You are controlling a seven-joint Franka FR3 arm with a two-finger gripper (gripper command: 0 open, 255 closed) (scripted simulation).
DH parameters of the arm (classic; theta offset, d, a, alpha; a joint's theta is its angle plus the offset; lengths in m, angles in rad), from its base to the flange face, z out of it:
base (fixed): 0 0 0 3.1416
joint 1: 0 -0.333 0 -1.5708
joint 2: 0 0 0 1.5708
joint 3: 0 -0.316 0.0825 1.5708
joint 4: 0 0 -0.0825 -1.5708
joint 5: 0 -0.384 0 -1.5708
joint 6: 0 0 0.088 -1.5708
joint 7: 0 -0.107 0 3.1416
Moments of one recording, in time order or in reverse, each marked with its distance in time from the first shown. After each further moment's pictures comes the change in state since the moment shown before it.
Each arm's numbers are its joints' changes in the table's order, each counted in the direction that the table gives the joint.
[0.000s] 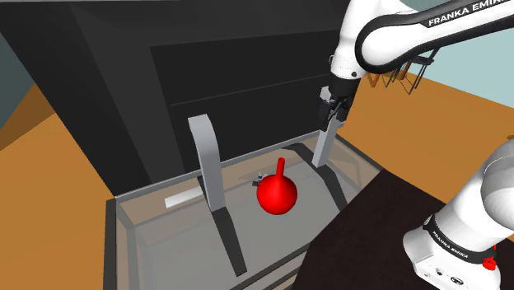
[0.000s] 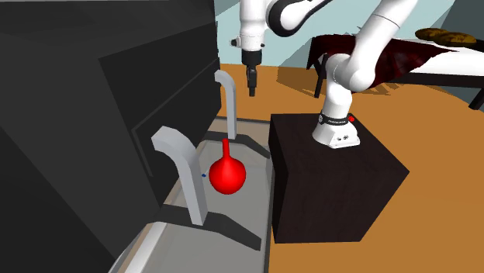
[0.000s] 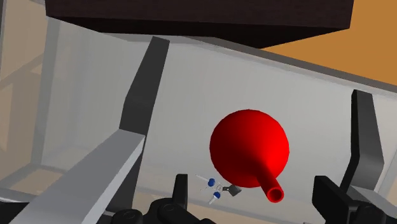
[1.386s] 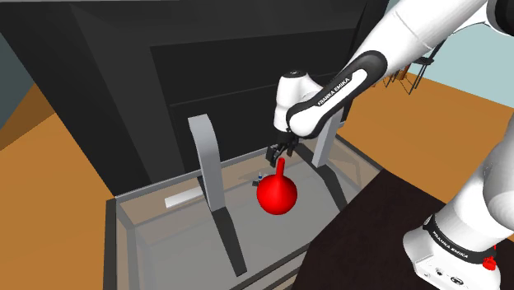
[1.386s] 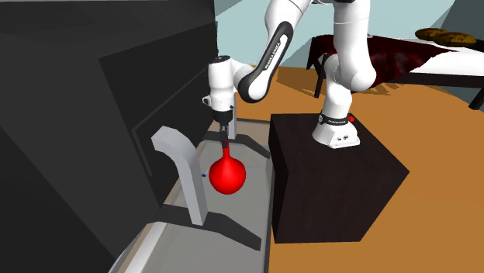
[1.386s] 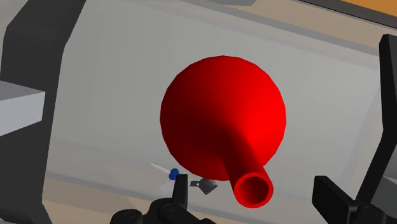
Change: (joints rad) arm -0.062 -0.696 -0.077 -0.224 0.081 0.476 -0.192
